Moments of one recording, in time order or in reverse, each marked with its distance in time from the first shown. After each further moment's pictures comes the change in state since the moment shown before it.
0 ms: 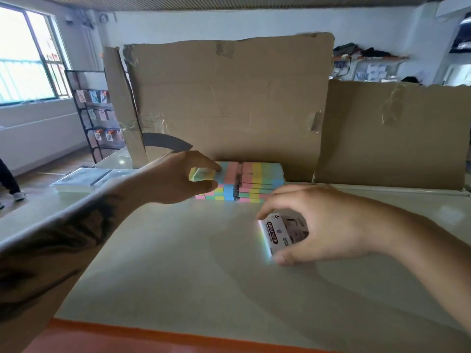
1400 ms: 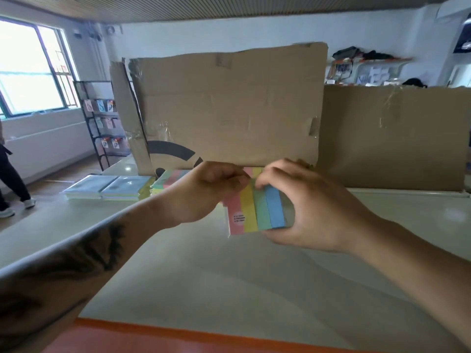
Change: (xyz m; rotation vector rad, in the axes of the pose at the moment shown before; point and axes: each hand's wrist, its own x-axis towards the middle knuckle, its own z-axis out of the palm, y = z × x) left_hand -0.025 0.068 0.007 -0.709 -0.034 0.029; right_hand 0.015 0.014 0.022 -0.048 0.595 -0.239
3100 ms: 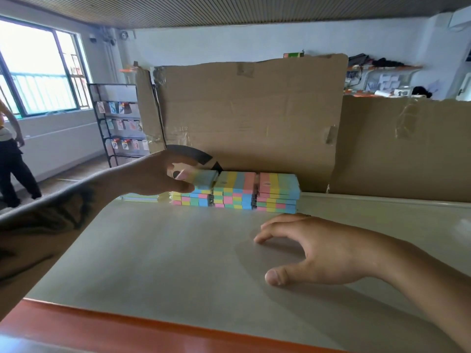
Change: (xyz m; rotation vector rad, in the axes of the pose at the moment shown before) left_hand -0.001 -0.072 -0.119 0.540 0.055 -0.224; right_hand 0.000 -0.022 0.004 0.211 -0.695 0.235
